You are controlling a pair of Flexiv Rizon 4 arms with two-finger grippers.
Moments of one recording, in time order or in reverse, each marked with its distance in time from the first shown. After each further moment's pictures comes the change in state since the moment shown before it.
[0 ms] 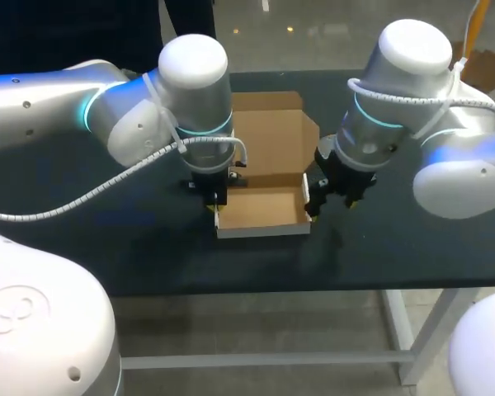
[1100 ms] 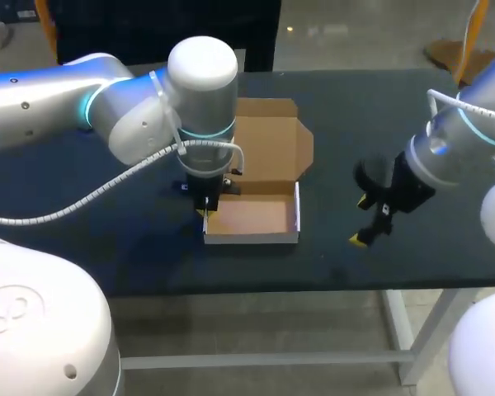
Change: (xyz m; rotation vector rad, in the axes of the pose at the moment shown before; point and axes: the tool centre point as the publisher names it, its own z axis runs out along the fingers) left arm -0.023 0.013 -0.003 -0.026 -0.091 0.079; right arm -0.006 -0.067 -0.058 -0.210 0.175 -0.768
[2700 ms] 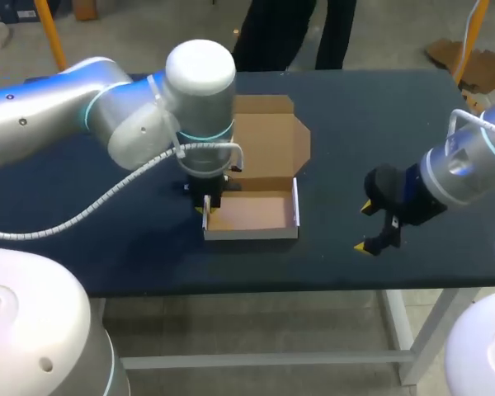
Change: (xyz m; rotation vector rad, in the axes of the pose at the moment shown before) left arm 0.002 -0.009 0.002 0.044 0.029 -0.082; right arm 0.011 -0.006 -0.002 -0.062 -0.036 -0.041
